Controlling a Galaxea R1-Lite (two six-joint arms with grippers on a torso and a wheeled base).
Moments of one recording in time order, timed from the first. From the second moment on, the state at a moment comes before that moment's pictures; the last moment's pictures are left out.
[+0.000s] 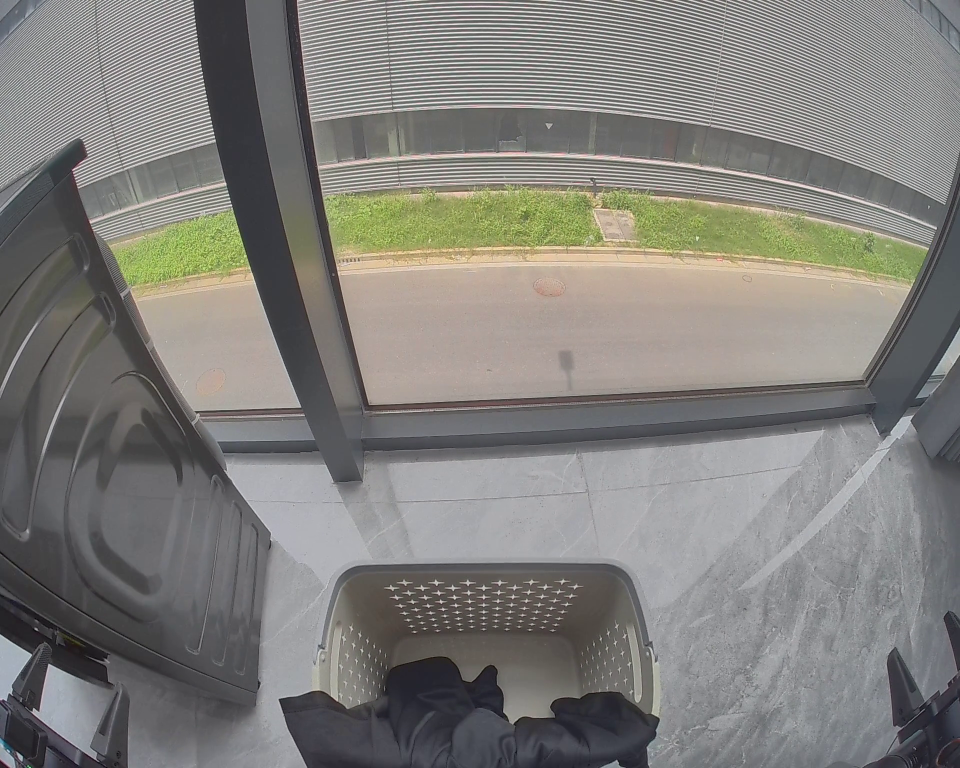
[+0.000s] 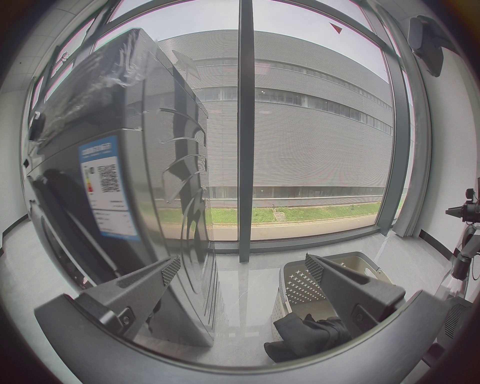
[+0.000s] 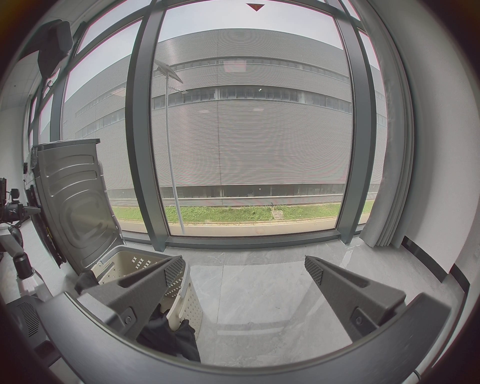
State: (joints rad) left arm 0.00 0.02 -0.02 0.00 0.00 -0.01; right arm 0.00 0.02 -0.02 0.00 0.01 0.00
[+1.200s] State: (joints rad) left arm 0.00 0.02 -0.02 0.00 -0.01 -0.02; right arm 0.00 0.02 -0.02 0.00 0.01 0.00
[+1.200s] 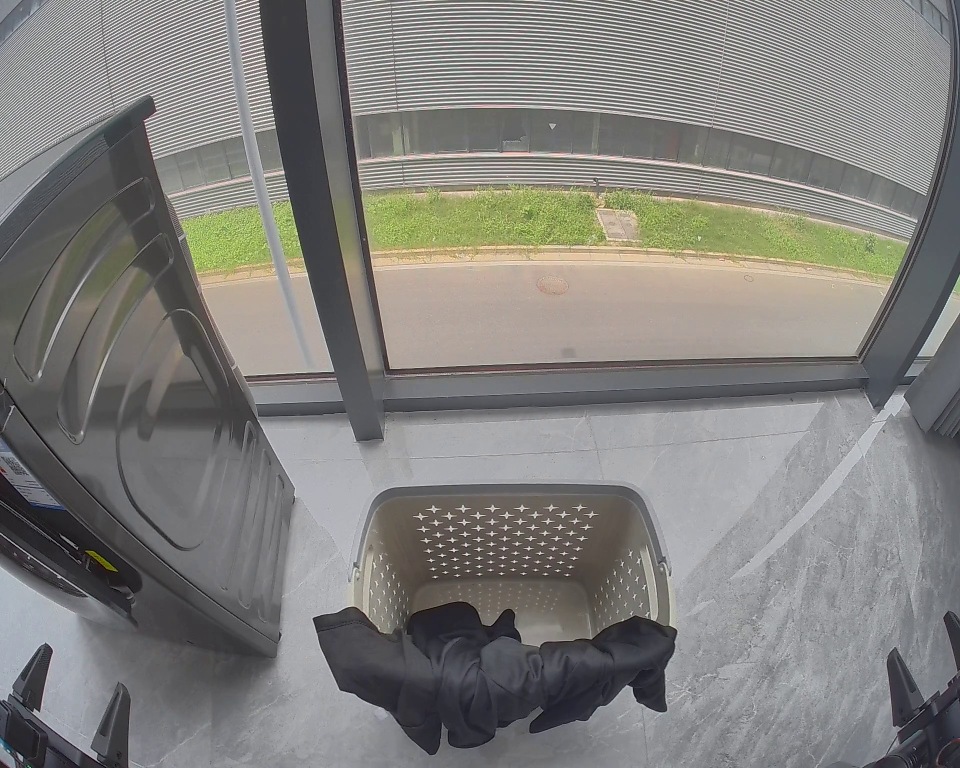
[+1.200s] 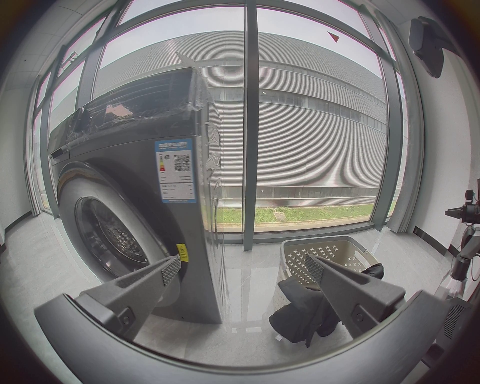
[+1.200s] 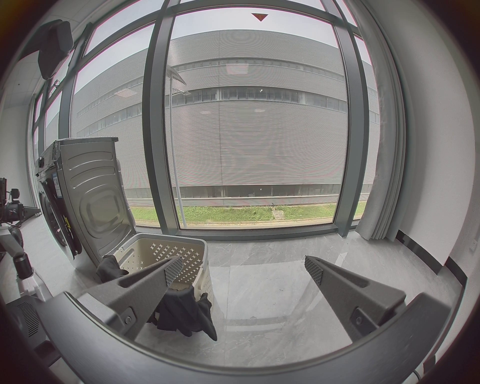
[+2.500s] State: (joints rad) left arm 0.00 0.02 -0.02 0.00 -0.01 -0.02; right arm 0.00 0.02 -0.02 0.00 0.01 0.00
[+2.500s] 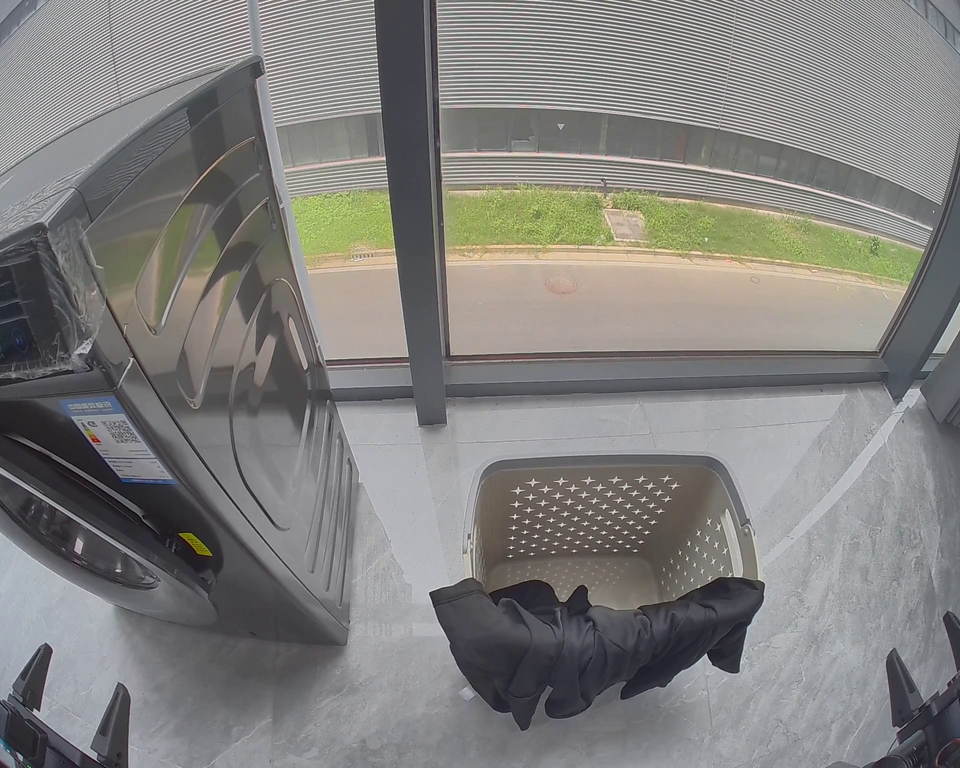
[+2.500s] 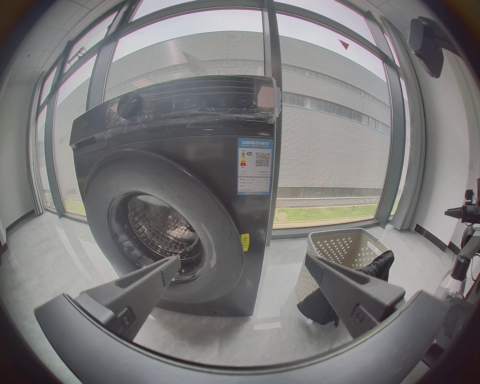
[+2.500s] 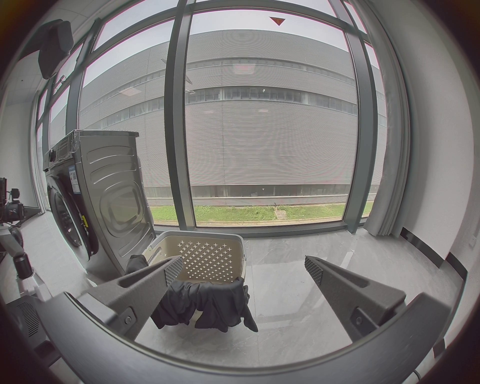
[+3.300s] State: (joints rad) left arm 0.00 0.02 -0.02 0.00 -0.01 -0.02; right arm 0.00 0.02 -0.02 0.00 0.01 0.00
